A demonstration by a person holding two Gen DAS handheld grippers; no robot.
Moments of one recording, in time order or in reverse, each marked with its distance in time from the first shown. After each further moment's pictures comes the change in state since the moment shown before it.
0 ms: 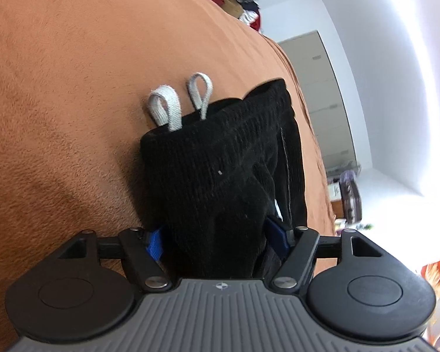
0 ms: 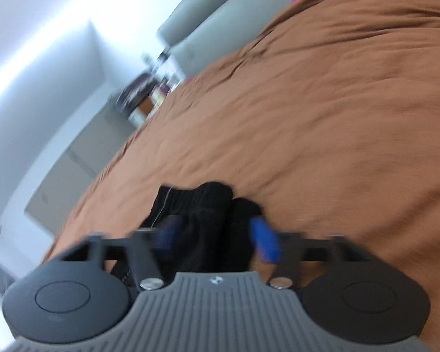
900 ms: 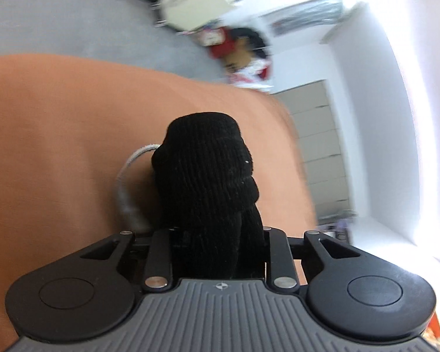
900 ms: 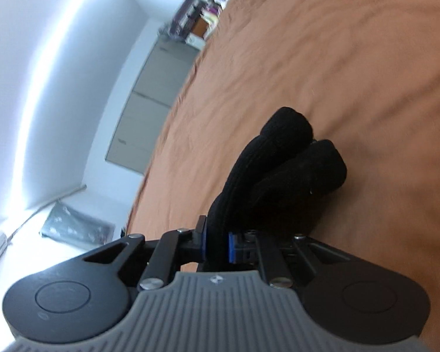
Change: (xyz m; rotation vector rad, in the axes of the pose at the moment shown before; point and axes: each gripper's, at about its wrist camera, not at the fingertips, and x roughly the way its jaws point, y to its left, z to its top) left arm -0.115 -0.008 0.068 -0.089 -0.141 0.048; right arm -0.093 0.034 -0.003 0.152 0.463 0.326
